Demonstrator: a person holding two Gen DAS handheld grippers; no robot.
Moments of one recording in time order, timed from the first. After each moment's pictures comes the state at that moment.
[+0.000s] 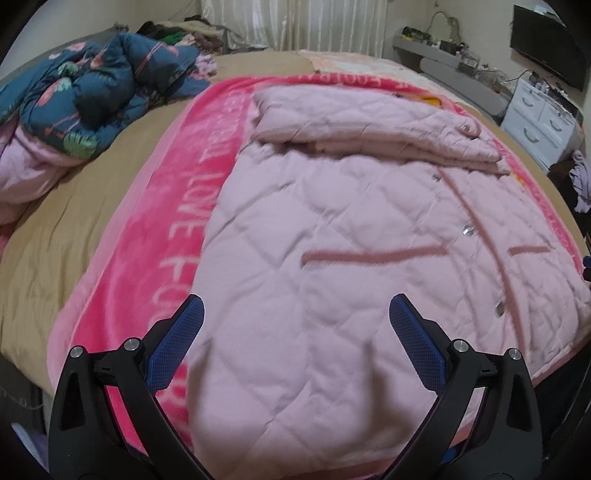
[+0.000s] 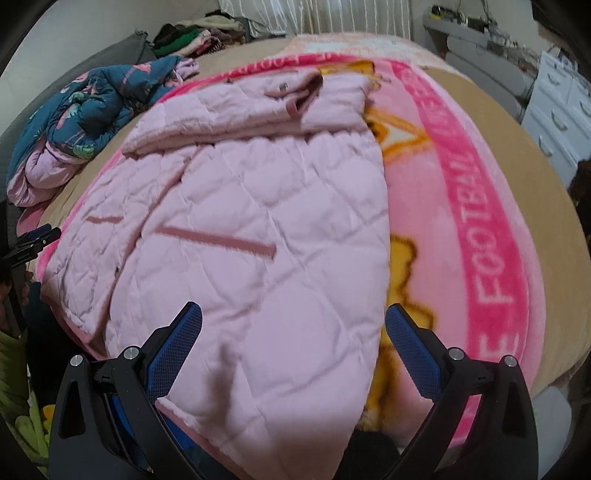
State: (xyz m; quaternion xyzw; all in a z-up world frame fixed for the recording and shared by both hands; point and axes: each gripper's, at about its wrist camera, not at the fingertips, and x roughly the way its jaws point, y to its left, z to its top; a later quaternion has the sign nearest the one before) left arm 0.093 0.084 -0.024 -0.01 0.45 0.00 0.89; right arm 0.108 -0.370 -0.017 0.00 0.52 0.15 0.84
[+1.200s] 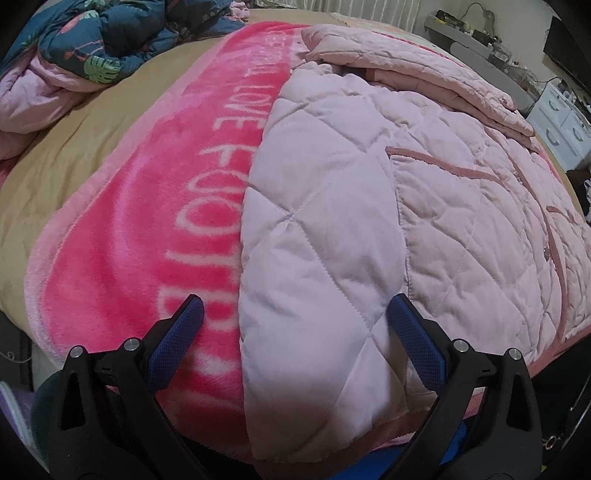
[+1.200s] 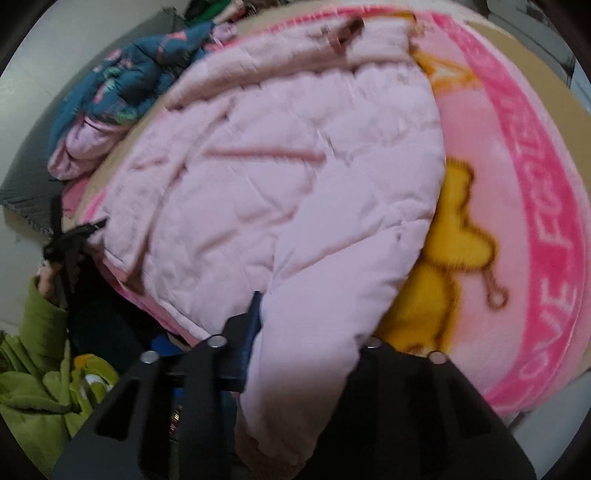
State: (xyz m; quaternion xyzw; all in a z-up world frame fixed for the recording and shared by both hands) left arm 0.061 0.132 -0.081 -0.06 0.52 0.02 0.85; right arm 0.078 -0.372 -0.020 0.04 0.54 0.27 0.80
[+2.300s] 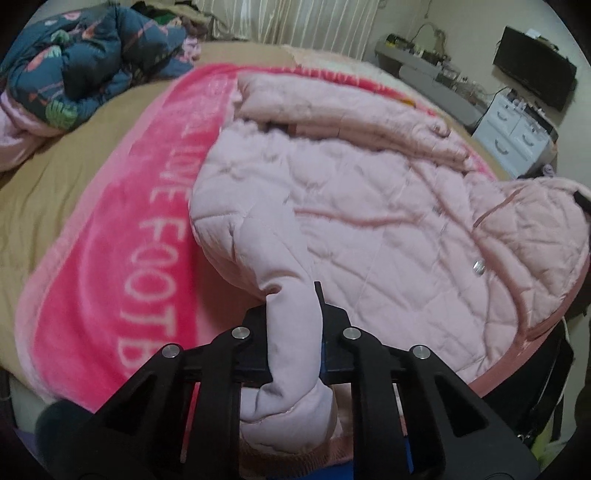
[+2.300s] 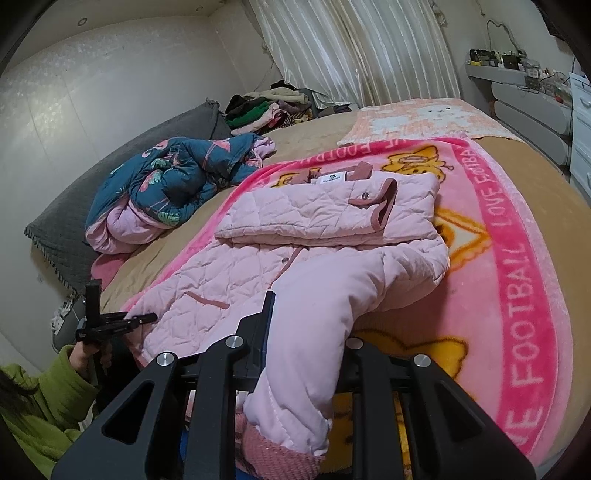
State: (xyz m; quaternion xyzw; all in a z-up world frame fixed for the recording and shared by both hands) left arm 0.067 0.100 -0.023 -0.07 0.44 -0.07 0.89; right arm 0.112 -0.367 0.079 0.09 0.36 0.29 0.88
